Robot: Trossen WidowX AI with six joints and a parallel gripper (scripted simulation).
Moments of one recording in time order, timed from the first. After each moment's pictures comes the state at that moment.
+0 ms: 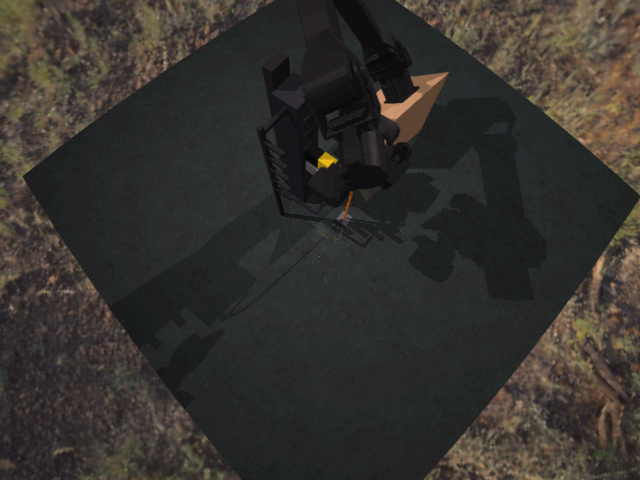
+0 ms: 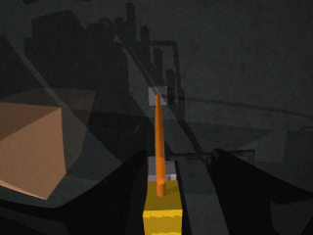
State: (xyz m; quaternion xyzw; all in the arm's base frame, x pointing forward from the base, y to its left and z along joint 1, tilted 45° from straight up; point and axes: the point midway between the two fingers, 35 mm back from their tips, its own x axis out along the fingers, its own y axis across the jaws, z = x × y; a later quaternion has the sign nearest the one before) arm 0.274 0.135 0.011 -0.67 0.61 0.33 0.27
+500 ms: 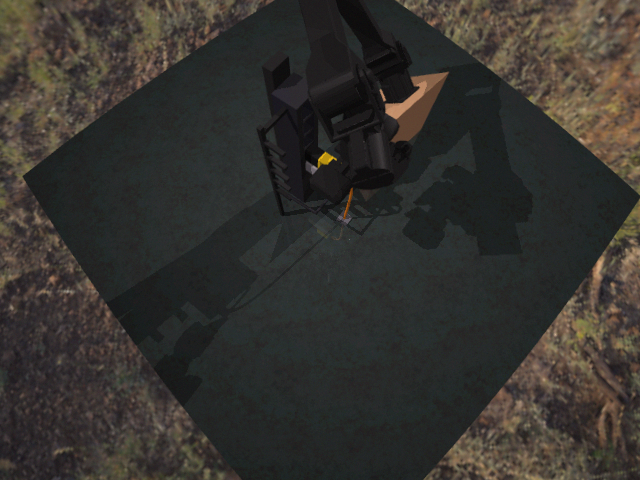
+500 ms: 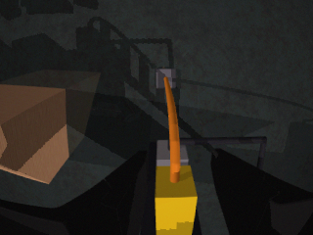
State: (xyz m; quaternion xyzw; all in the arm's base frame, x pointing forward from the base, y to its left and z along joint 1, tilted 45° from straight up) arm 0.267 0.126 0.014 -0.68 0.62 0.32 0.24
